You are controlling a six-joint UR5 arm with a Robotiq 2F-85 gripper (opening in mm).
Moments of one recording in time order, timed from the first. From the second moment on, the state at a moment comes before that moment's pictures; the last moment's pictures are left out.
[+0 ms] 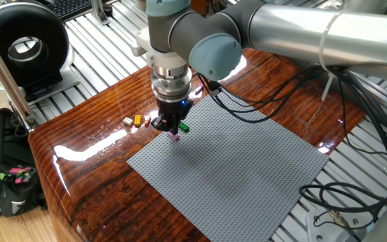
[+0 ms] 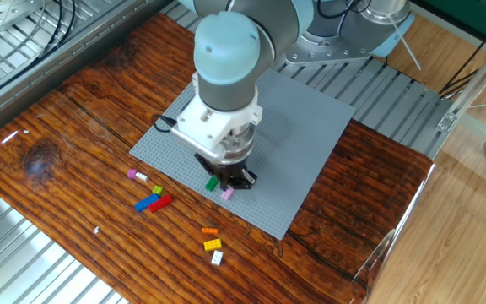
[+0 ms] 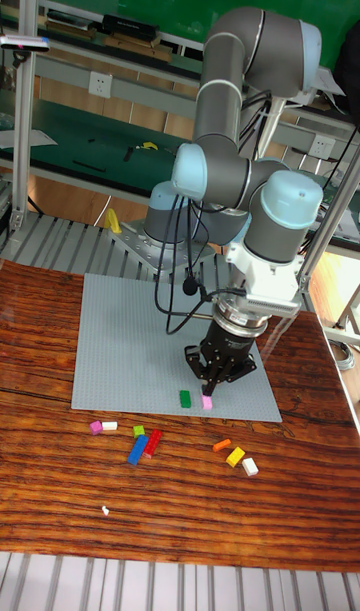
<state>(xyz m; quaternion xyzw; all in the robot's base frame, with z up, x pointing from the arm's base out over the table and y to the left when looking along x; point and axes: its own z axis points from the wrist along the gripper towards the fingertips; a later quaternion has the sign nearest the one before) 0.529 0.097 0.033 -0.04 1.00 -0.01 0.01</state>
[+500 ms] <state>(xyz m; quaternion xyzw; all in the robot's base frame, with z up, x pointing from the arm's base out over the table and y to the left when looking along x) 0.538 0.074 0.034 -0.06 1.00 -0.01 0.03</state>
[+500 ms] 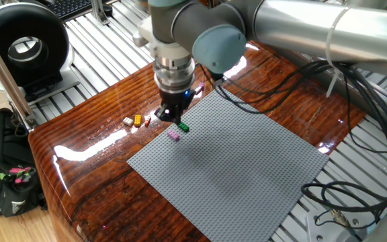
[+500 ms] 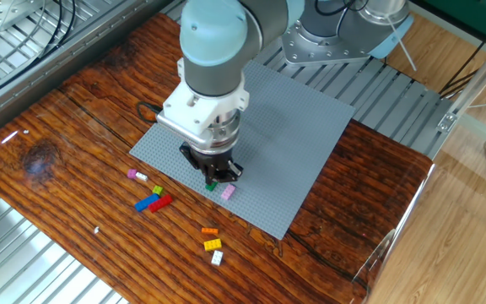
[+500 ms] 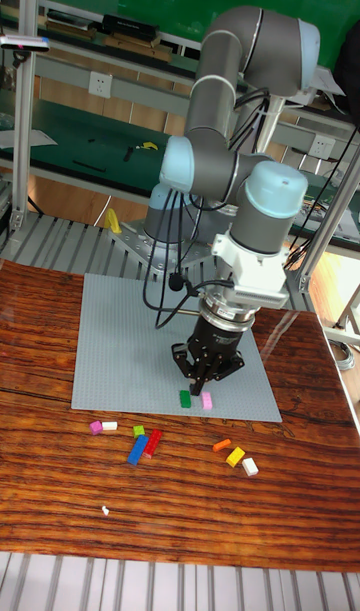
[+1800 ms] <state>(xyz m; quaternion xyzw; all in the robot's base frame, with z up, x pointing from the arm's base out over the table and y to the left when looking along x) 0.531 0.074 0.016 -0.06 1.00 0.01 0.03</state>
